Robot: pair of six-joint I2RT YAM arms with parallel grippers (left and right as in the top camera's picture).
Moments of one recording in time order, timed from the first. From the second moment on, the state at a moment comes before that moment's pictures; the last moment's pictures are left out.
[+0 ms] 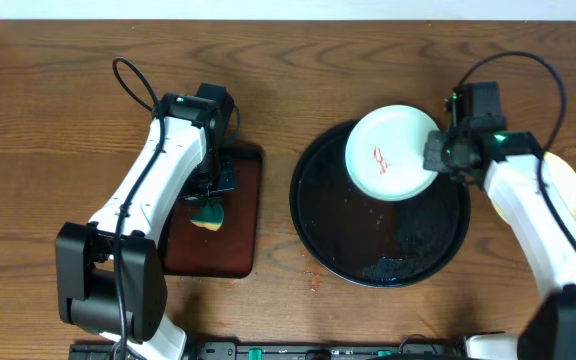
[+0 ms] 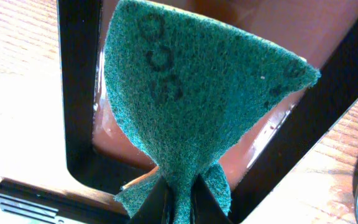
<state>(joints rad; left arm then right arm) -0.22 1.76 1.38 -1.34 -0.06 -0.46 0.11 1.54 1.15 -0.78 0.04 0.25</state>
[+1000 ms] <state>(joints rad) -0.22 1.61 1.38 -1.35 -0.06 -0.44 0.12 1.55 0.90 -0.71 -0.10 0.16</state>
